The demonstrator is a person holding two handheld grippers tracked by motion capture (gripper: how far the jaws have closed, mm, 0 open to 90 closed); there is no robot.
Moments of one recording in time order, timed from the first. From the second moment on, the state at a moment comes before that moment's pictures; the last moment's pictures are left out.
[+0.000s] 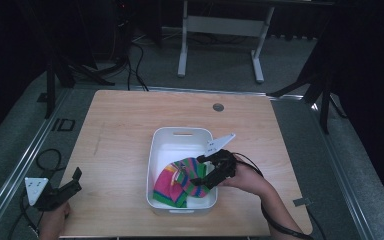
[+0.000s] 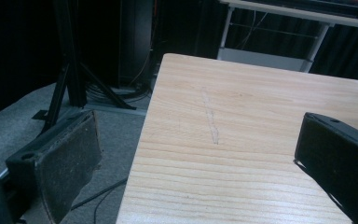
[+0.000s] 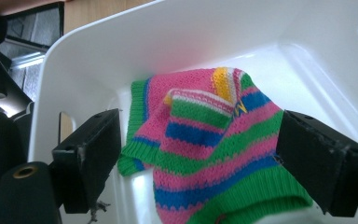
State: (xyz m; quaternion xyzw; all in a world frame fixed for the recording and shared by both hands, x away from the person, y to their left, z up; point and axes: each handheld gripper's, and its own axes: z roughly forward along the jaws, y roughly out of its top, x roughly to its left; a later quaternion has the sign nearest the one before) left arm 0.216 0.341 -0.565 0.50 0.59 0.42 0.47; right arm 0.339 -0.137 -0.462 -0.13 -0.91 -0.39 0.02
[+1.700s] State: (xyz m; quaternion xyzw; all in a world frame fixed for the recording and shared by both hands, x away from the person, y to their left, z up) left arm 0.216 0.342 -0.565 0.51 0.59 0.42 0.47; right arm 0.341 -0.084 -0.441 -0.14 -0.95 -0.26 -0.08
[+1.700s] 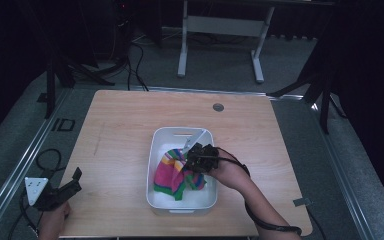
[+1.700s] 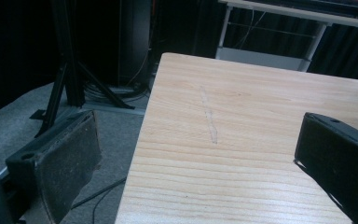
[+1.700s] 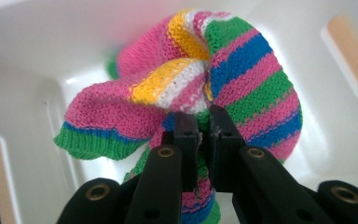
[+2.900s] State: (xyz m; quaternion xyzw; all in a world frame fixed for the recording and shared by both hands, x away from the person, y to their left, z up) left arm 0.216 0.341 -0.565 0.51 0.59 0.42 0.46; right arm 0.331 -0.196 -0.341 -0.20 -0.87 -0.41 -0.20
